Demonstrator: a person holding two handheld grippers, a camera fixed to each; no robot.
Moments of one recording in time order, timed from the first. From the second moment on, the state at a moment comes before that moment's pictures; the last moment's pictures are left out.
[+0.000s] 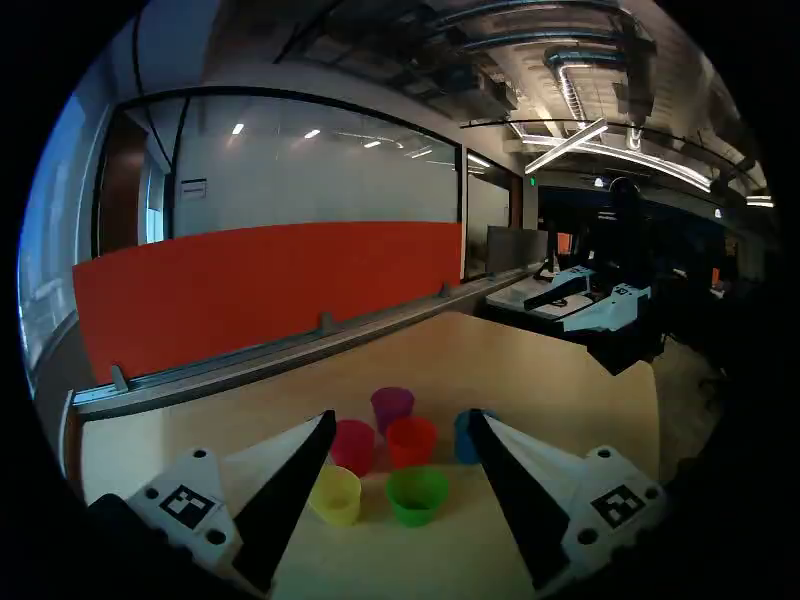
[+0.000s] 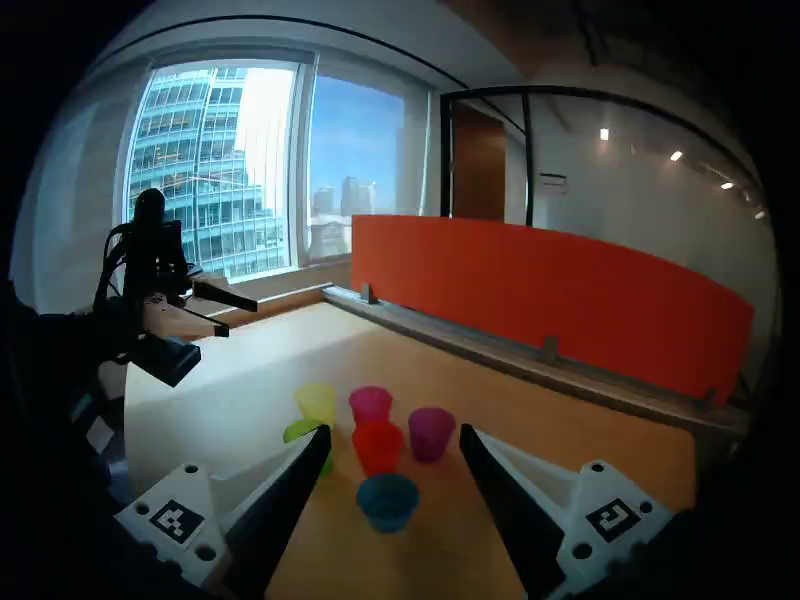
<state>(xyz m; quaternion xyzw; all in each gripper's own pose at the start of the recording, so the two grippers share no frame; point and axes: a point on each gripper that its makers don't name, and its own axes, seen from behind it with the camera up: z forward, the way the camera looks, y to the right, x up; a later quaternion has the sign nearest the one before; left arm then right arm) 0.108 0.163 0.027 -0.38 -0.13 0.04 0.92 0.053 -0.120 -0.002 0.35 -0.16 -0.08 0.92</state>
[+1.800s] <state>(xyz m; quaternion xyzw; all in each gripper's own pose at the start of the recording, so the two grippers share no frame) -0.075 0.194 0.031 -0.41 -0.27 0.12 0.86 -0.119 -0.129 0.014 0.35 -0.27 -0.13 0.89</state>
